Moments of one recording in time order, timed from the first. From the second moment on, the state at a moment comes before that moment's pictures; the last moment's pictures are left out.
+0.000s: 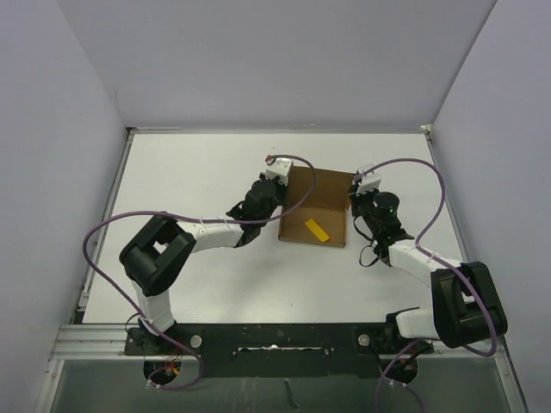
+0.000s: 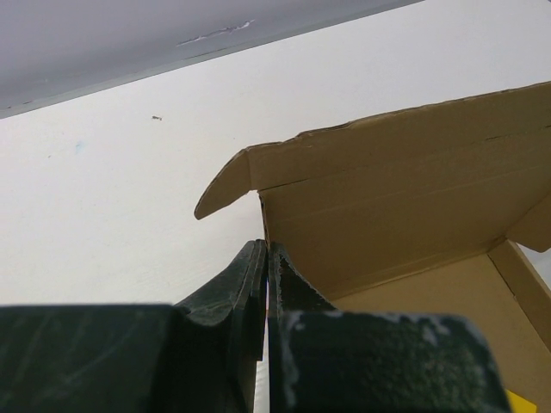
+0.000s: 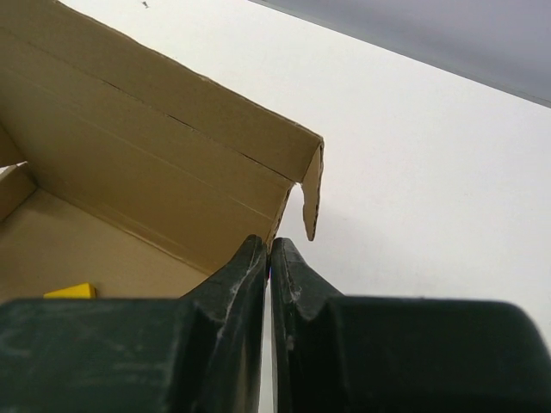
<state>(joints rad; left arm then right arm) -0.79 1.83 1.02 0.64 -0.35 -0.09 0.24 1.32 0.50 0.60 -0.03 -0.17</state>
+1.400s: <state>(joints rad) -0.79 1.80 0.91 0.74 -0.37 -0.08 0.23 1.32 0.53 0.52 -0.17 -0.12</state>
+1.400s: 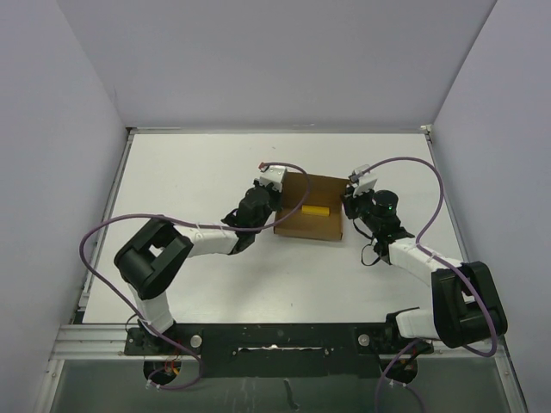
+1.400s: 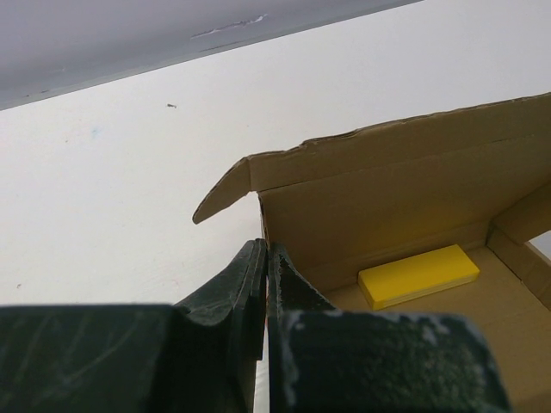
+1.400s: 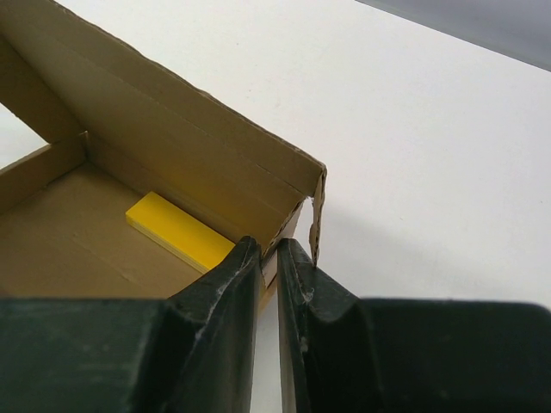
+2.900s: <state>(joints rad) -0.80 1.73 1.03 0.36 -0.45 -0.27 0.24 1.32 0.53 0.51 -0.23 -0.12</state>
